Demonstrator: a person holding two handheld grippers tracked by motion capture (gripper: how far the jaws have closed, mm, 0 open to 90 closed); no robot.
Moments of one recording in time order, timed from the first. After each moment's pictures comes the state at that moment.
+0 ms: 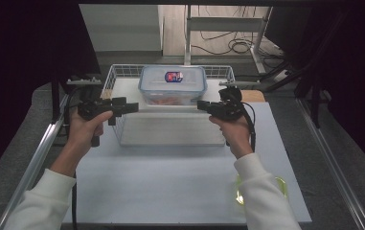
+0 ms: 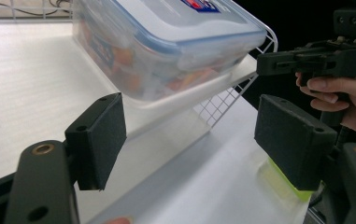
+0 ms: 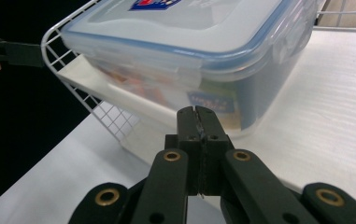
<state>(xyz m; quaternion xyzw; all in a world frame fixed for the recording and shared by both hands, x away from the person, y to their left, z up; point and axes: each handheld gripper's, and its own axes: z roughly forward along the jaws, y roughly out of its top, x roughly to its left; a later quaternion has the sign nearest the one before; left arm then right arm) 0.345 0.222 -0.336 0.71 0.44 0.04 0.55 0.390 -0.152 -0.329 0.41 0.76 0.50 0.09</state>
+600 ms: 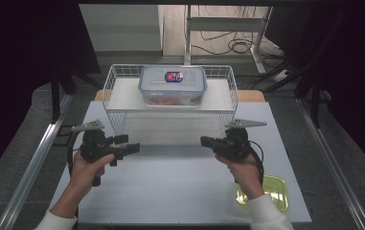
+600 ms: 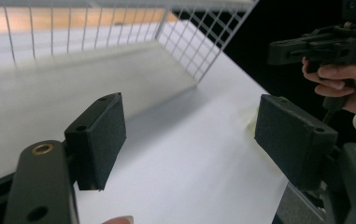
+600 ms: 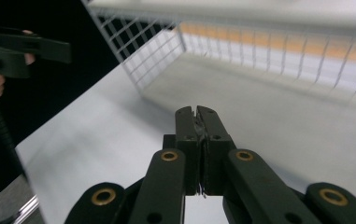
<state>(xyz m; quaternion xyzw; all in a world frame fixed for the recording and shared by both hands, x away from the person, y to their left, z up) 0.280 0.212 -0.413 0.72 0.44 0.02 0.54 0.316 -0.178 -0.392 0.38 0.78 0.49 0.06</state>
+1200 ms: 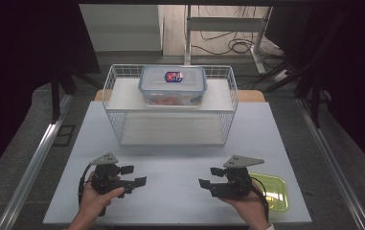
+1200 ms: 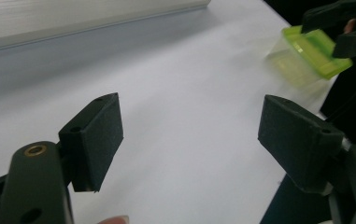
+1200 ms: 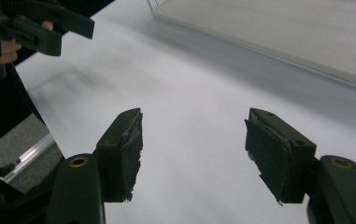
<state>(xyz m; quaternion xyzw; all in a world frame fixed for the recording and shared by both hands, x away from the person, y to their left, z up) 0.240 0.191 -0.480 0.76 0.44 0.01 0.48 0.255 -0.193 -0.448 0.36 0.82 0.44 0.06</state>
